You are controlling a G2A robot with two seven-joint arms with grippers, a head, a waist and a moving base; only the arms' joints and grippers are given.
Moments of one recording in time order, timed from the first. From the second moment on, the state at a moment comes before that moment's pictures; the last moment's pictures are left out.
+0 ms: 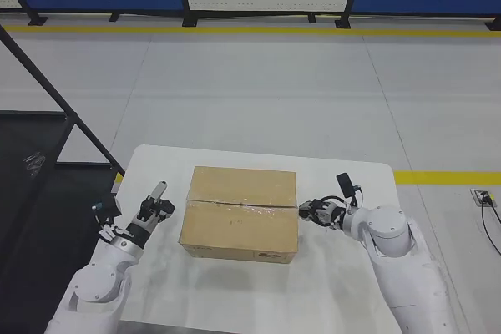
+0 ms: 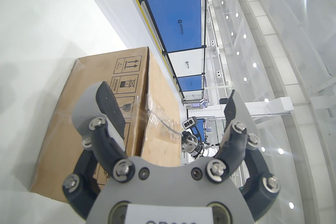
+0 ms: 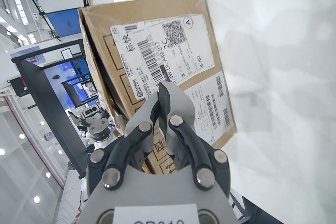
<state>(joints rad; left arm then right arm) 1.18 -1.16 -1.50 -1.50 -0.18 -0.15 -0.33 -0.83 -1.37 1.44 -1.28 -0.25 0.39 0.91</state>
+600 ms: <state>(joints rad) 1.18 -1.16 -1.55 -1.53 -0.19 -0.12 -0.34 -0.94 -1.35 1.58 -1.37 -0.15 0.34 0.79</state>
